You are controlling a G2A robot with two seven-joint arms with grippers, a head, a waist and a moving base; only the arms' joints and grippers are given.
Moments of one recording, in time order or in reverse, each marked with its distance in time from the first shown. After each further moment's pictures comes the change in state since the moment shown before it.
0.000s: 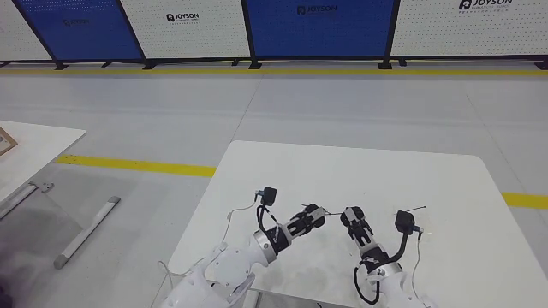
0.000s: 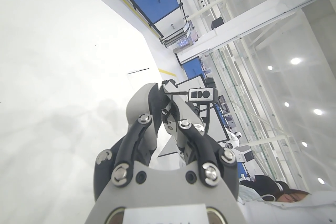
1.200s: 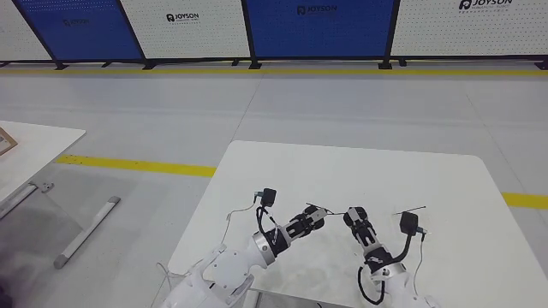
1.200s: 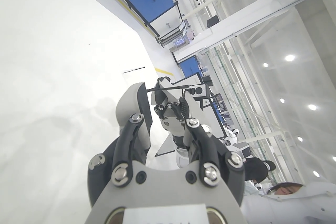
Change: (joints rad) left arm 0.015 0.003 -0.007 -0.009 0.008 -0.034 -0.007; right arm -0.004 0.005 0.018 0.006 0.055 -0.020 0.007
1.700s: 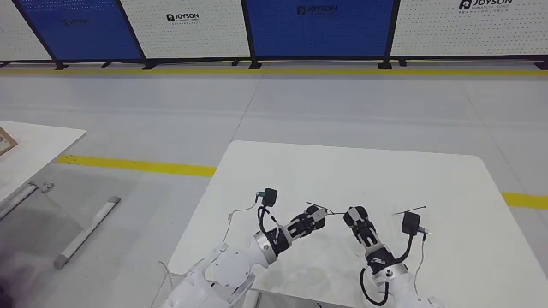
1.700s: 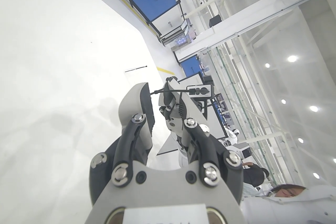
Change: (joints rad) left arm -0.012 -0.003 0.008 0.015 -0.007 0.010 -0.001; right arm -0.009 0.004 0.017 -0.008 0.038 -0.039 0.030
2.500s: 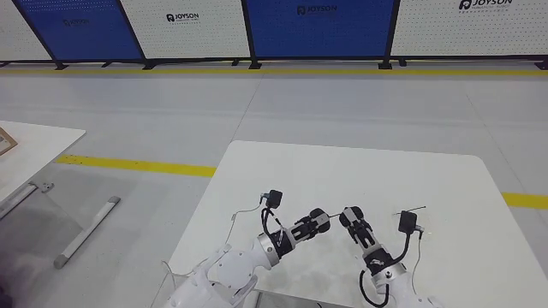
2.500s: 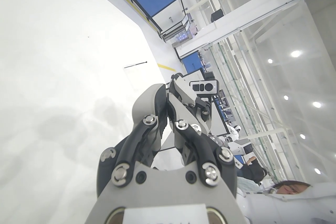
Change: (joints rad) left arm -0.010 -0.004 0.023 0.003 0.020 0.005 -0.014; right arm 0.003 0.001 -0.002 -0.004 0.034 -0.044 0.055
